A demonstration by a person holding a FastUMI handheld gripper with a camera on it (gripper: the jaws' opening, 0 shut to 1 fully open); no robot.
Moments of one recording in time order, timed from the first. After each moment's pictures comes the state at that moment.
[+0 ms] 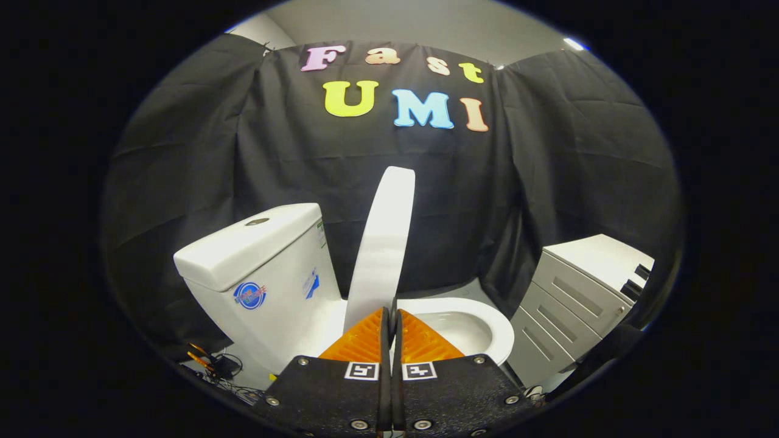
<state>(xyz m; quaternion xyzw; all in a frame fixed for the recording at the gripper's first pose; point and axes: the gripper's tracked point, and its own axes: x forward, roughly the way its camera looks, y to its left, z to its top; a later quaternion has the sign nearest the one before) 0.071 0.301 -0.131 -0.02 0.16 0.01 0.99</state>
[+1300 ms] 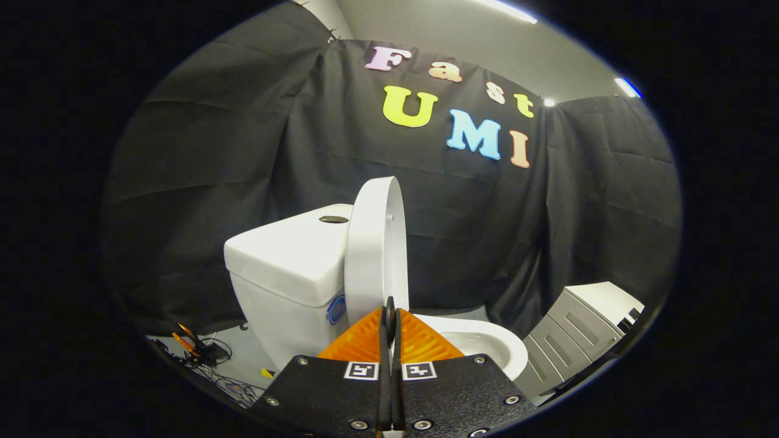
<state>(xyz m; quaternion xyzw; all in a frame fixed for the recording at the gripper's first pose) 0.072 0.423 -0.128 -0.13 0.14 0.04 0.98</state>
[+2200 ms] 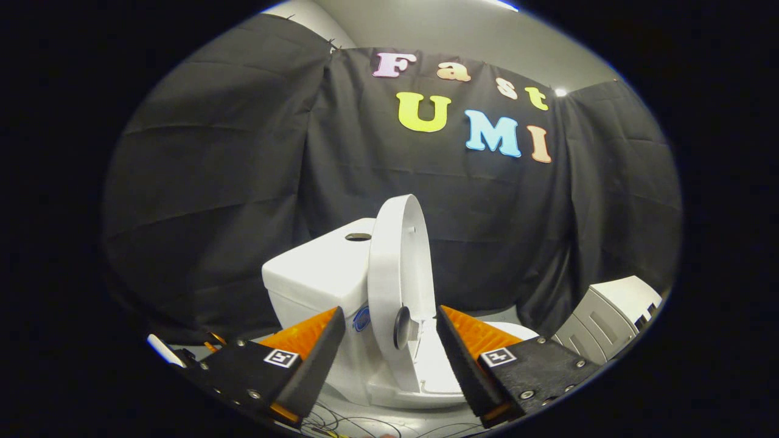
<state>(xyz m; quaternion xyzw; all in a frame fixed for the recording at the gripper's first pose) 0.054 0.430 -0.087 -0.05 0.14 0.12 0.98</state>
